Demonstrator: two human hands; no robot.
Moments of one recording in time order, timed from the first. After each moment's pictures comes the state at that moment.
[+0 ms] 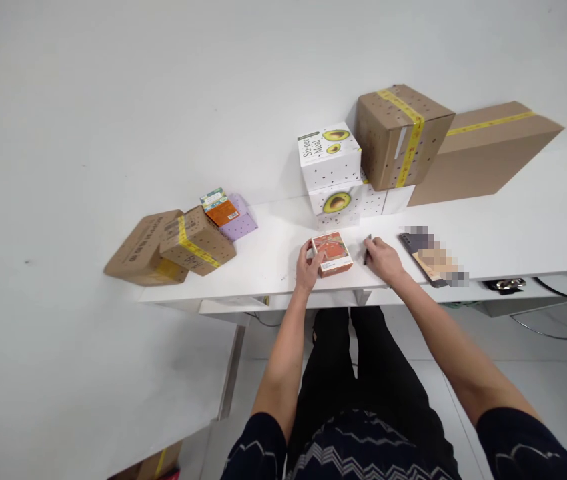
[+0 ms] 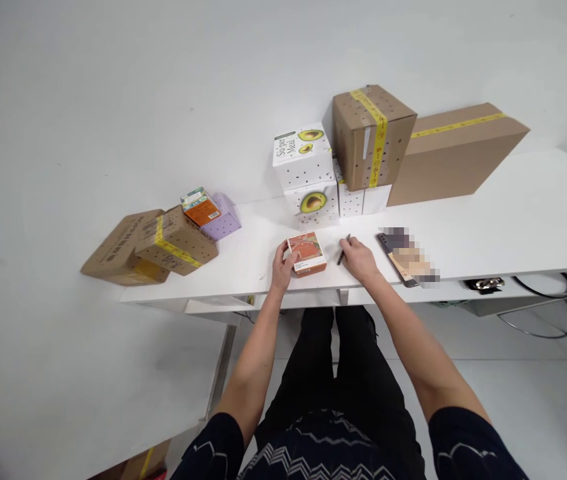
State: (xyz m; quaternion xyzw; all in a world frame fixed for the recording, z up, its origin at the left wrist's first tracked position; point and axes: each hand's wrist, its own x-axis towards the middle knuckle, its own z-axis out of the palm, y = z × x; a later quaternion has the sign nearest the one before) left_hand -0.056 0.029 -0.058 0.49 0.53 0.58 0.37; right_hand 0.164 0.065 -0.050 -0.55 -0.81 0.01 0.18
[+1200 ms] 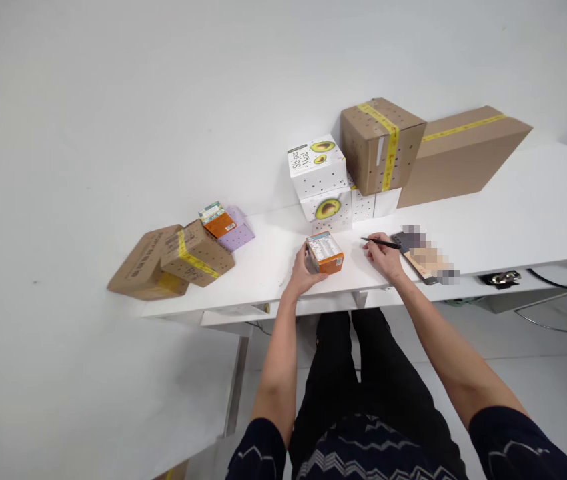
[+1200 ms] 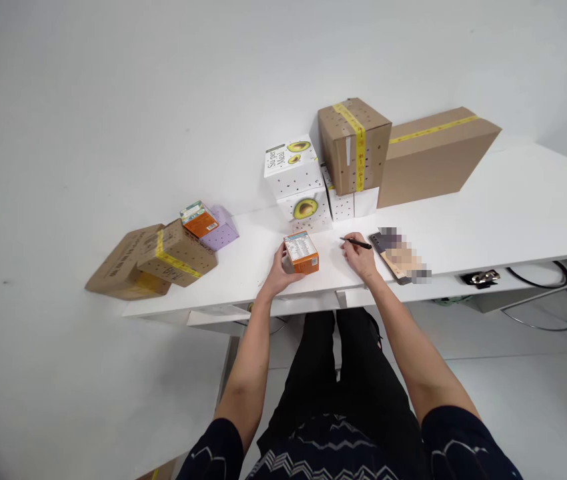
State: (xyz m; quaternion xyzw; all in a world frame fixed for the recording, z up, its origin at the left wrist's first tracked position) left_hand -0.080 0.030 -0.054 0.63 0.54 0.43 0.35; right_hand 0.172 0.070 -0.060 -0.50 -0.51 0.43 0.56
